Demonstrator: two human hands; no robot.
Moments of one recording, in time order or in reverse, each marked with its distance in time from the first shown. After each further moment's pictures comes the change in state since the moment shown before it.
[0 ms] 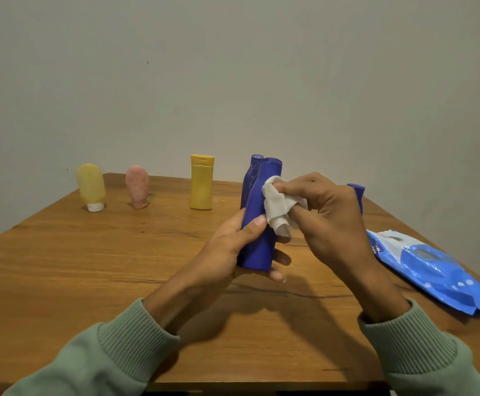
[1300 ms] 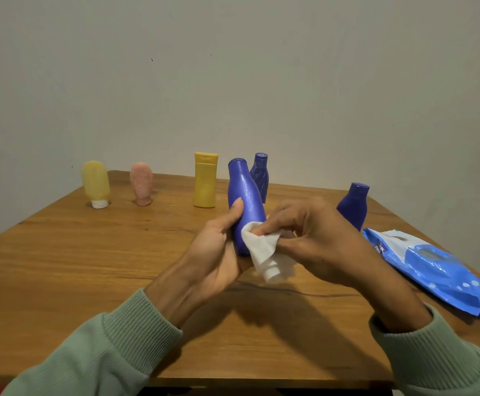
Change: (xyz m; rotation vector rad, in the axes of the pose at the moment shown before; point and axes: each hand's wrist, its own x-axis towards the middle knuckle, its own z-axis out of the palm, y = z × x) left_hand 0.008 0.002 -0.007 -0.575 0.135 -0.183; right_hand -0.004 -0.015 0.000 -0.252 -0.453 0.060
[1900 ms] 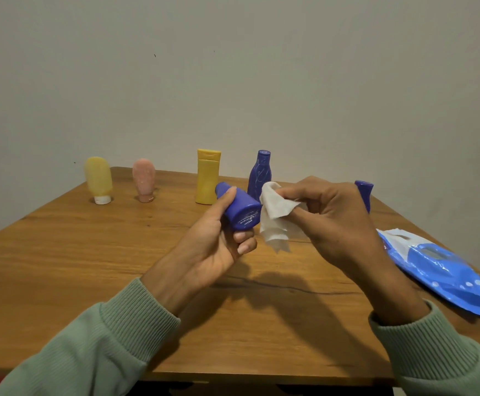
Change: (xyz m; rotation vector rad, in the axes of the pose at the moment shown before) left_hand 0.003 0.010 0.000 0.035 0.167 0.069; right_hand 0.005 0.013 0.003 0.215 0.331 -0.017
